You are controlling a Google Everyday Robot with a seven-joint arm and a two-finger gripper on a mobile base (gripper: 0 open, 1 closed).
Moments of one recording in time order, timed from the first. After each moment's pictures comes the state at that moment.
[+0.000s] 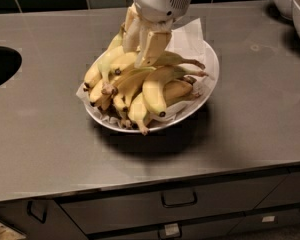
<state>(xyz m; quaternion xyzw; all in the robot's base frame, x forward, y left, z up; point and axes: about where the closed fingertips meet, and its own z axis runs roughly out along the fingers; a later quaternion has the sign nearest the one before) 0.512 0.011 0.994 -0.85 0.49 0.07 0.17</state>
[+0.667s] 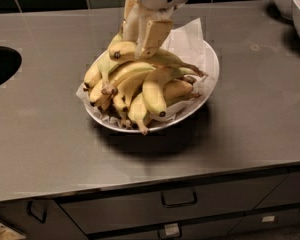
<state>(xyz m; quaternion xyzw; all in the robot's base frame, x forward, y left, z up) 0.506 0.008 1.019 -0.85 0.49 0.04 0.18</state>
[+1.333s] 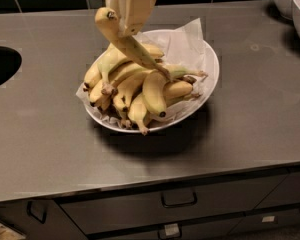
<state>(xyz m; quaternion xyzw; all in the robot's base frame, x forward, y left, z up) 0.507 0.032 1.061 -0.85 0.49 -0.02 0.19</state>
